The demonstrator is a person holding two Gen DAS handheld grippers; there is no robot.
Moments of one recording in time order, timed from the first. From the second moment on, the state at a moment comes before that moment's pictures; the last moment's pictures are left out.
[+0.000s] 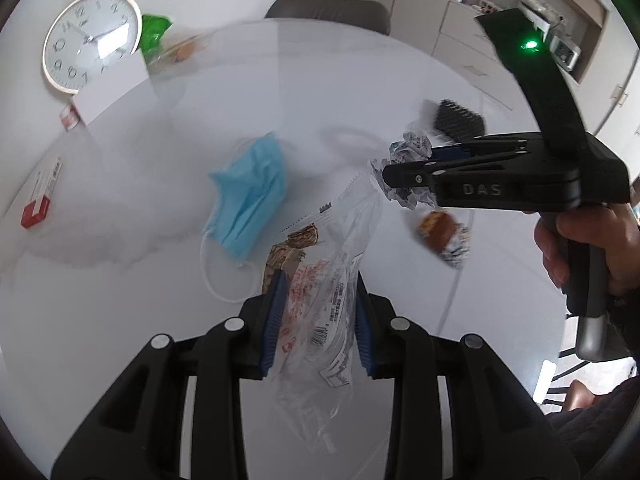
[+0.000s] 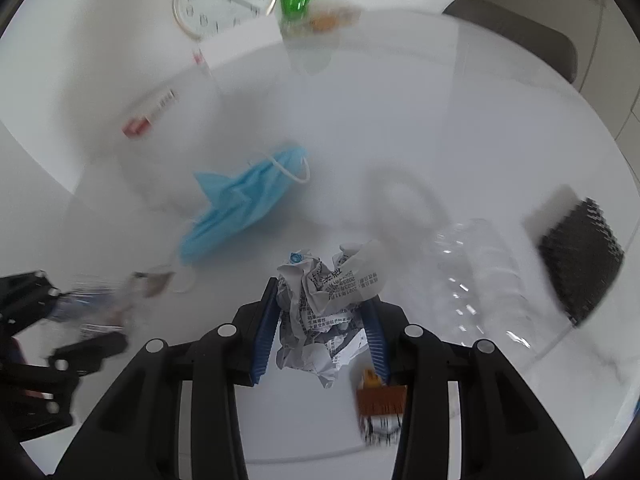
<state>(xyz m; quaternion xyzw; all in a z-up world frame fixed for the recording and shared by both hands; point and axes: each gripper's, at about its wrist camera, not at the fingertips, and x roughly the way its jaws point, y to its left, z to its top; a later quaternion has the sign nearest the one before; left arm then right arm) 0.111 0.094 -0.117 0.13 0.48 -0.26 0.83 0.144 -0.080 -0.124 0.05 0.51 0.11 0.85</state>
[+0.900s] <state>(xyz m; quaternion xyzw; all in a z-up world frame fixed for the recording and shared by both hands) -0.115 -0.234 -0.128 0.26 0.47 -0.57 0.63 -0.249 -0.352 -0.150 0.23 0.53 -0.24 0.78</state>
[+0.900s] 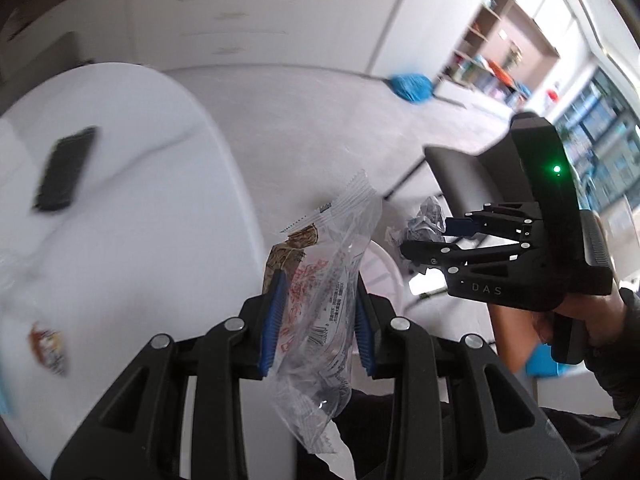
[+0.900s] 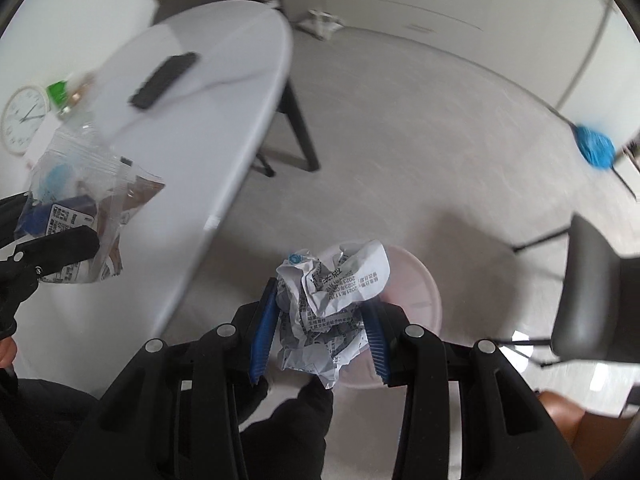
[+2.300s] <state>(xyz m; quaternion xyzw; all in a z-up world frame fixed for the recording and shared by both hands) -0.170 -0.306 -0.144 0.32 0.47 -0.57 0.59 -0.304 -0.401 -0.167 0.27 0.51 -0.30 0.76</state>
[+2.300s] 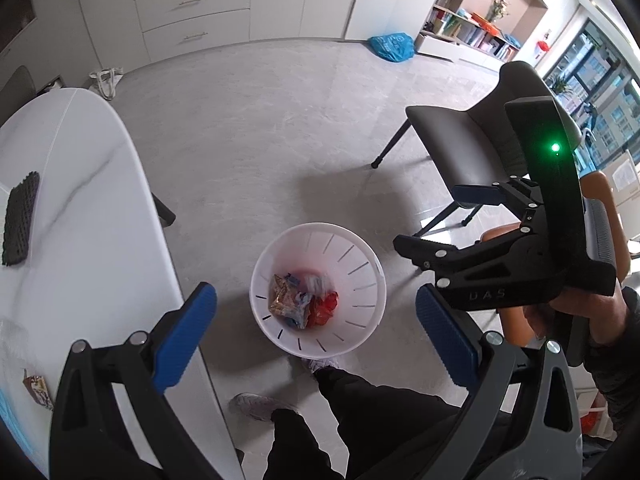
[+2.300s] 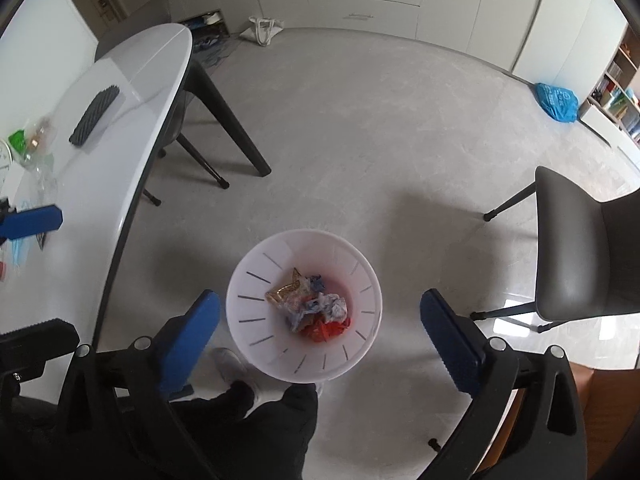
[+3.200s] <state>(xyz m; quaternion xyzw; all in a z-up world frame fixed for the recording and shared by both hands) -0.034 -0.174 -0.115 0.20 0.49 -0.38 0.76 -0.134 -0.314 -0.120 0.16 0.50 -0.15 0.84</state>
